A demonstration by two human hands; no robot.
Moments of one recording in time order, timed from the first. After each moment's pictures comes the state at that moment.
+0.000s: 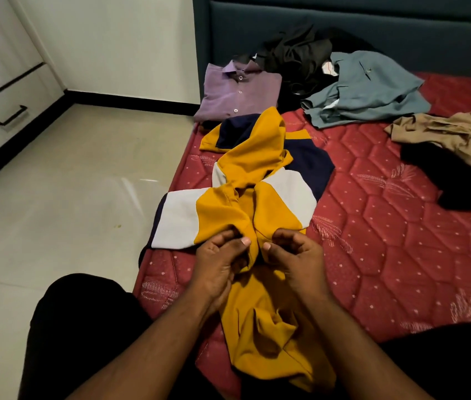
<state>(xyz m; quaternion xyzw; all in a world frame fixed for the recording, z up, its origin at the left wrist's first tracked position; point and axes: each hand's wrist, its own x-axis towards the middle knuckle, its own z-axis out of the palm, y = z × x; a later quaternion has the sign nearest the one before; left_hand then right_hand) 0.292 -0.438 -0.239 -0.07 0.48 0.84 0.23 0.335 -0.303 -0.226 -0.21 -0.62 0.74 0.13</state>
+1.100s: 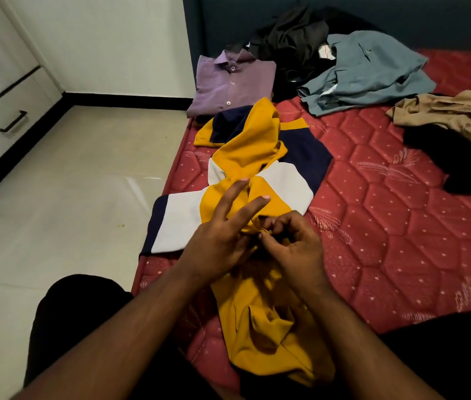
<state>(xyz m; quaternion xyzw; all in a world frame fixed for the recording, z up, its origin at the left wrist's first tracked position) 0.262 -0.445 -0.207 0.43 0.82 0.37 -0.08 0.332 -0.294 -0.220 -0.06 -0.72 0.66 0.23</state>
